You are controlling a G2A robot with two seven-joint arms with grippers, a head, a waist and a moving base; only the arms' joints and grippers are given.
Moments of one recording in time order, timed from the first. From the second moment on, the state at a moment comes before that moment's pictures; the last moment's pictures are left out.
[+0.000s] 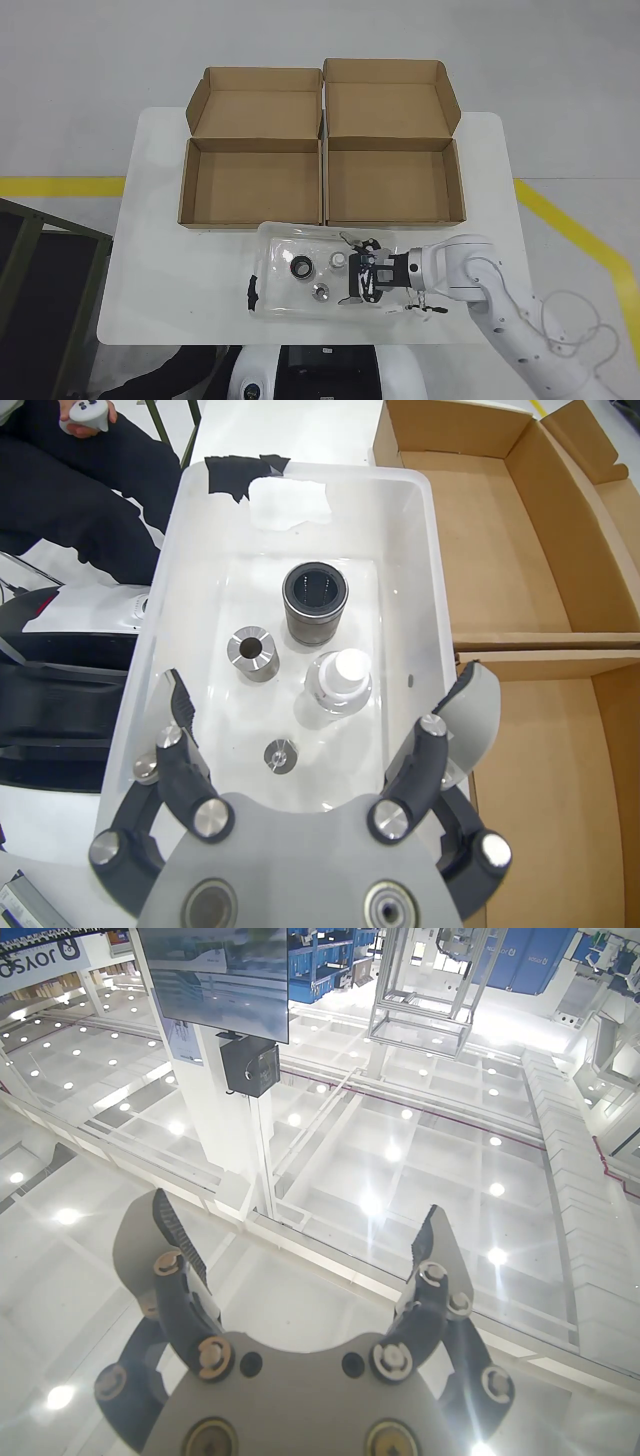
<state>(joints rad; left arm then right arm) -0.42 -0.34 -0.17 -1.17 3.07 0.50 0.07 -1.13 -1.03 1.02 -1.82 -1.20 -0.97 0.43</state>
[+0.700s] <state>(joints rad) -0.42 -0.34 -0.17 -1.17 3.07 0.50 0.07 -1.08 -1.04 0.96 -1.76 -1.26 -0.90 0.42</state>
